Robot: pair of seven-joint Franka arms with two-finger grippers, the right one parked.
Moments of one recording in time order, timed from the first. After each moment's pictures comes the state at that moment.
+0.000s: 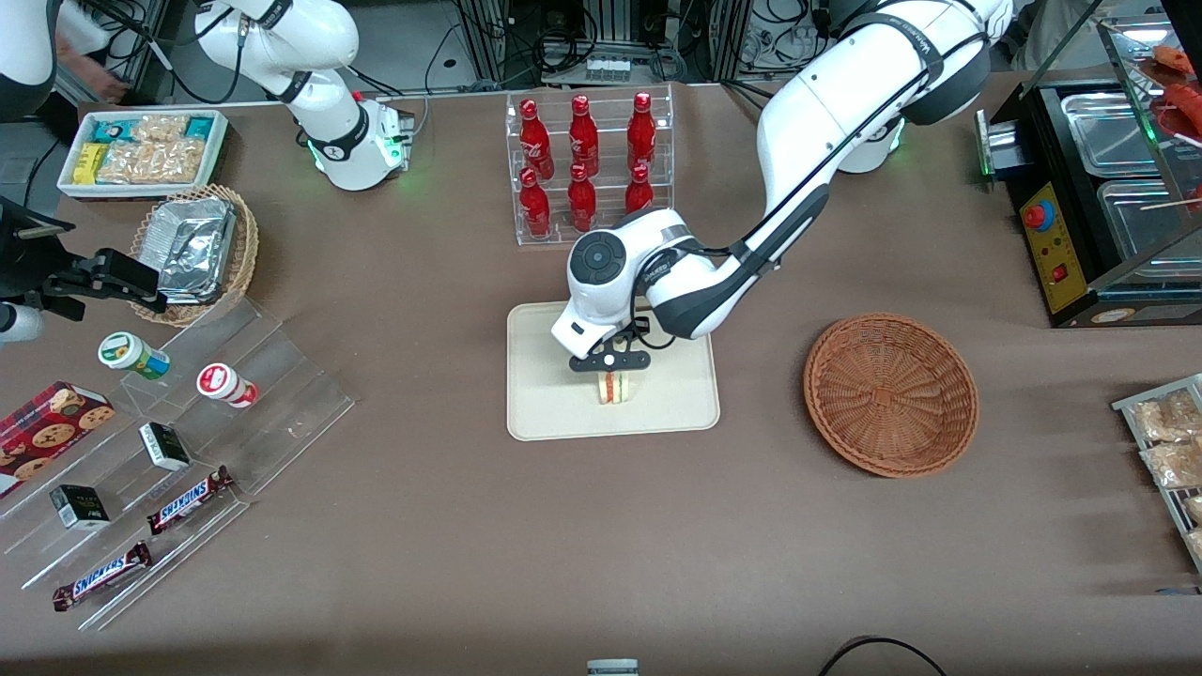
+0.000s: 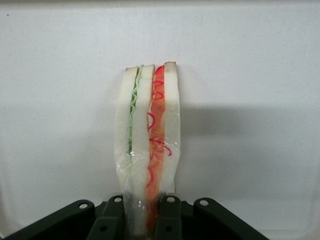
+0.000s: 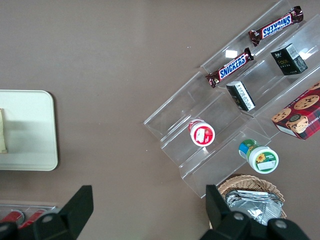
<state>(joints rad) -0.36 0.82 -0.61 -1.51 0.46 2.12 -1.12</state>
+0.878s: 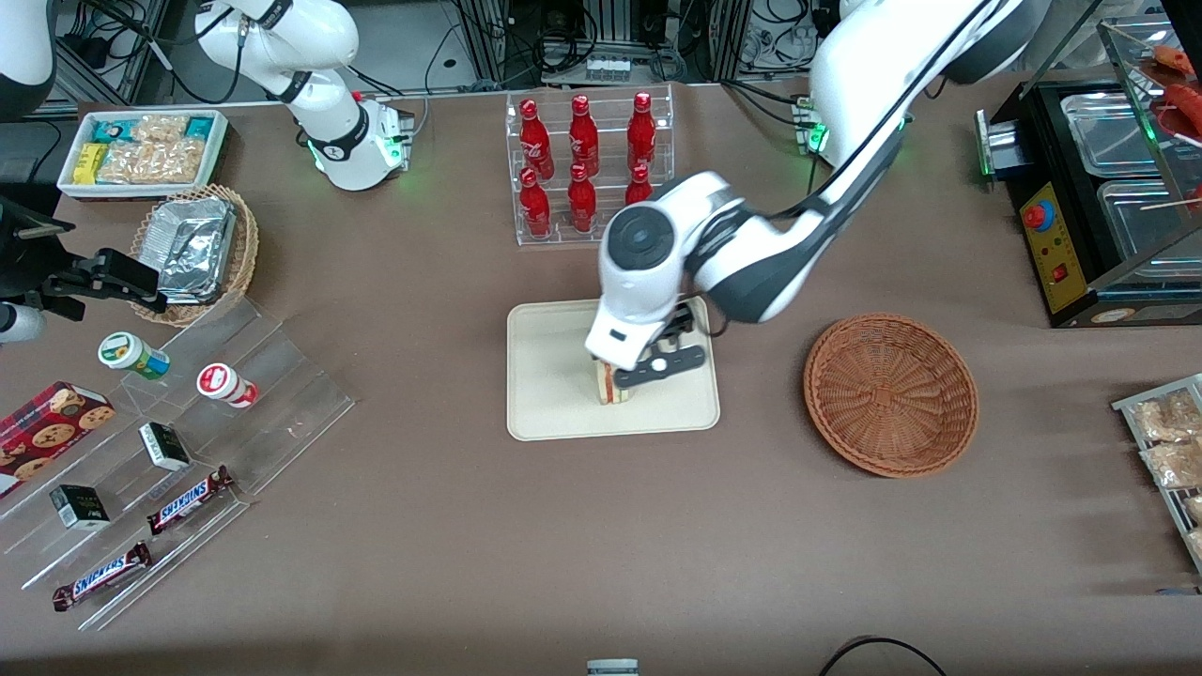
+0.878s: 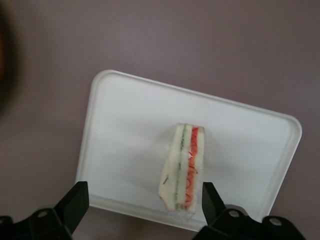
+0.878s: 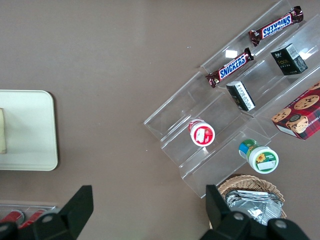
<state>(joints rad) -0.24 0.59 -0.61 -1.40 0.32 1.85 -1.20</state>
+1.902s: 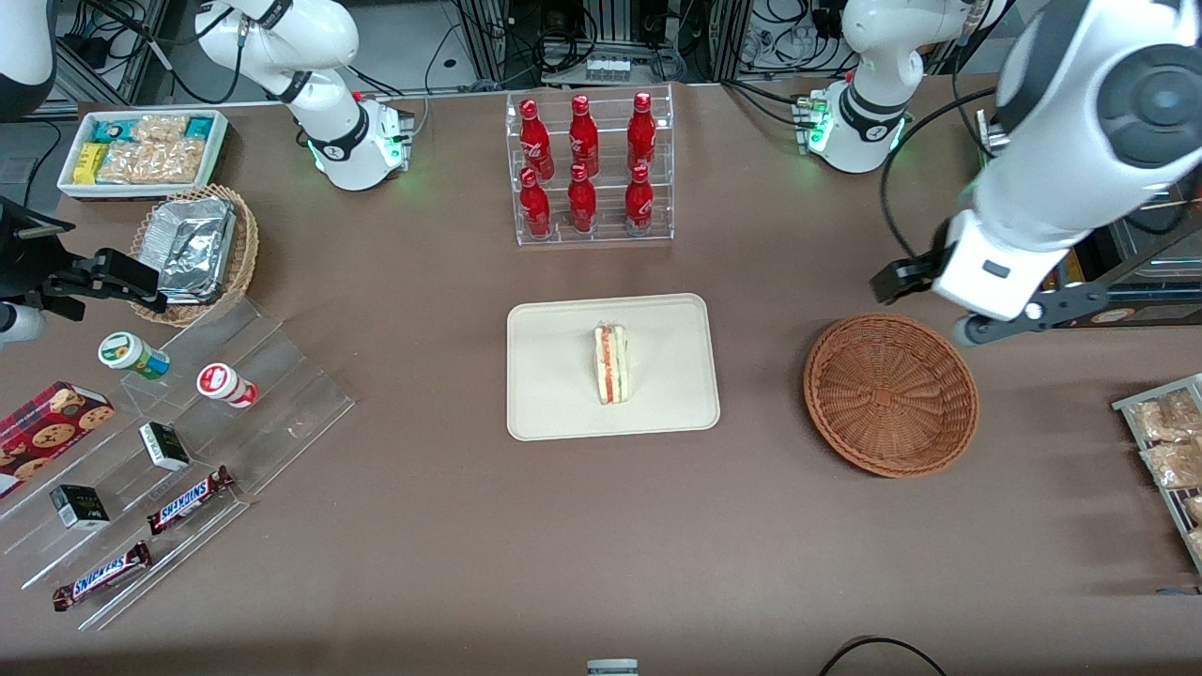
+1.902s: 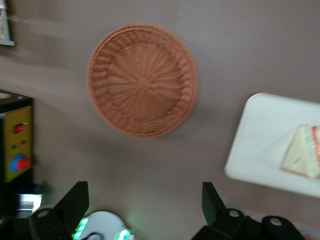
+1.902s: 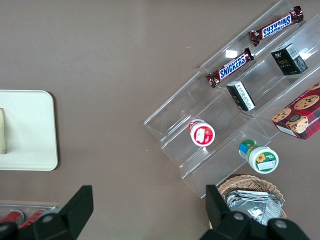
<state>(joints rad) 0.22 0.19 -0.55 -1.40 0.14 1.36 -0.52</state>
